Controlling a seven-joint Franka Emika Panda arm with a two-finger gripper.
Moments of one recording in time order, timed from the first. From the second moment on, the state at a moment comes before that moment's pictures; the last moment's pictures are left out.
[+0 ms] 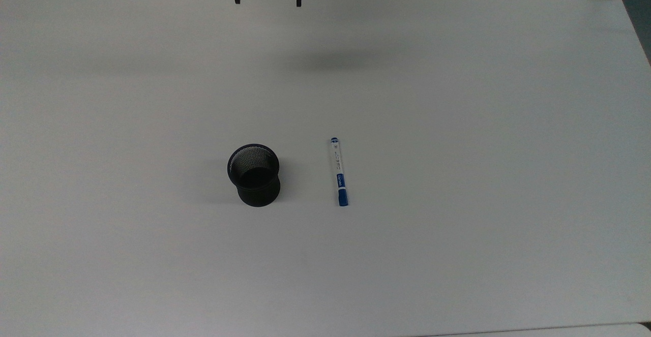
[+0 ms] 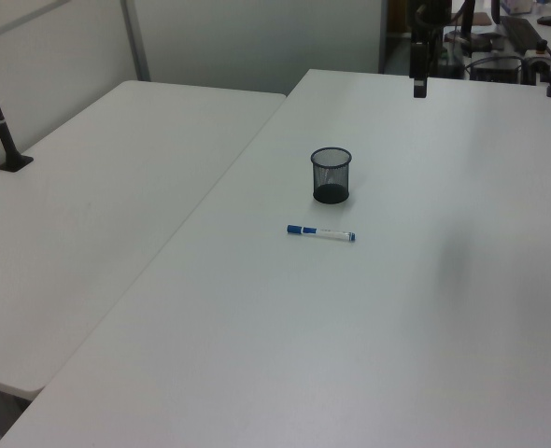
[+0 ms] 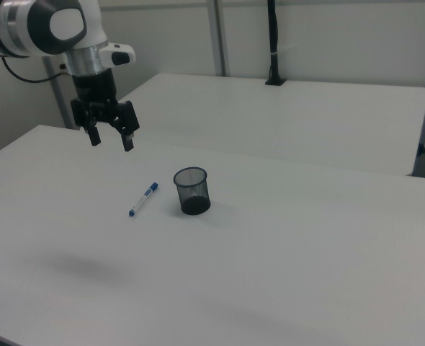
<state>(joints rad) -0.03 0.00 0.09 -1.66 -0.05 1.62 0.05</state>
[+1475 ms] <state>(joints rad) -0.03 0.01 0.09 -1.67 -0.05 1.66 0.05</state>
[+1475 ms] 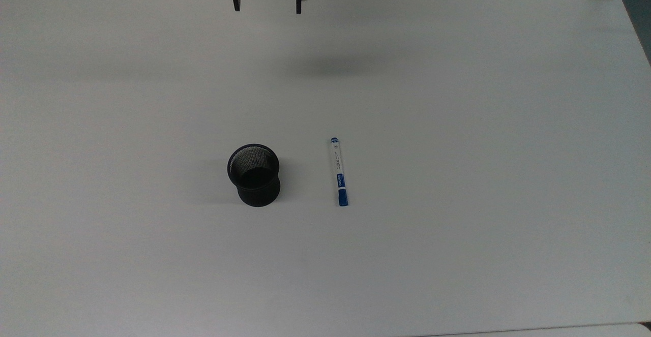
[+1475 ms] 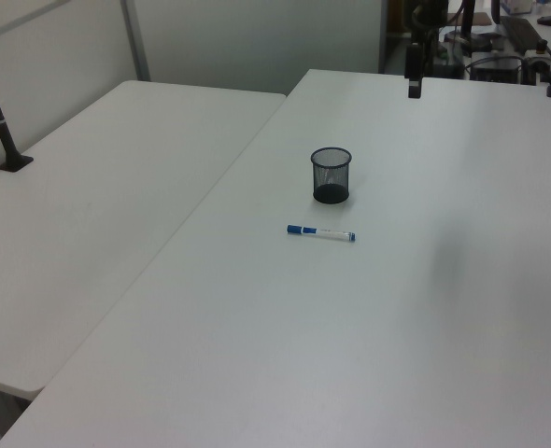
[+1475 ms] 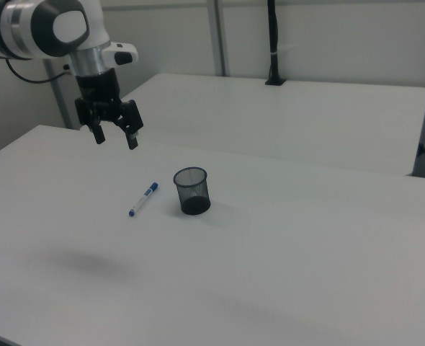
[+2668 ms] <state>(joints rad) 0.08 0.32 0.11 -1.63 -0.09 2.12 0.28</state>
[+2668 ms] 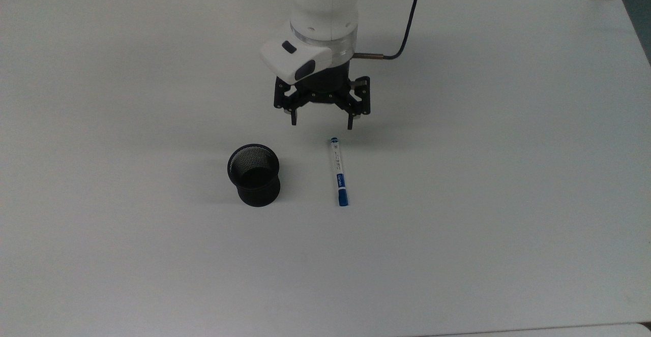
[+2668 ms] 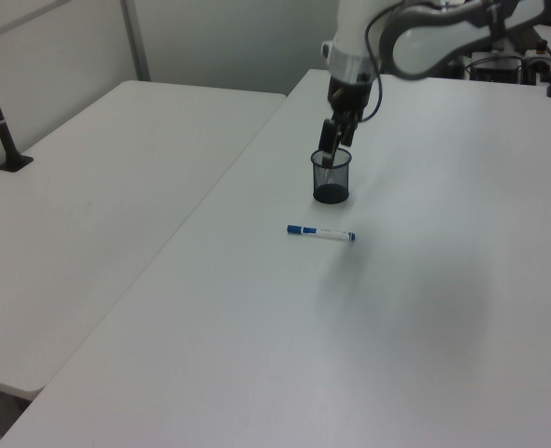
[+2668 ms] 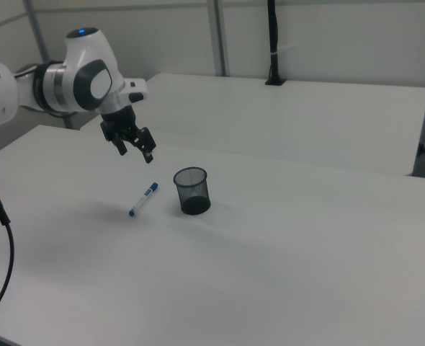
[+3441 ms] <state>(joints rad) 0.15 0.48 0.11 -1.62 -0.25 2.31 0.55</state>
